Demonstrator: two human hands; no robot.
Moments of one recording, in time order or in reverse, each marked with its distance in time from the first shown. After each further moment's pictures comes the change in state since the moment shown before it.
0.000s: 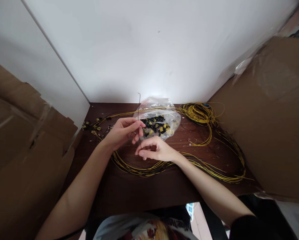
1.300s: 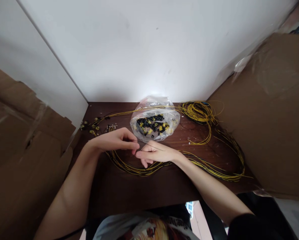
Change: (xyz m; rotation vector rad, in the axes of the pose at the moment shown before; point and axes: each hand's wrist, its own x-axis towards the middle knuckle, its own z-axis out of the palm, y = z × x) left_hand -0.010 0.023 -0.016 0.758 -0.500 -0.195; right_hand -0.002 -0.003 -0.003 -0.188 -0.241 0.125
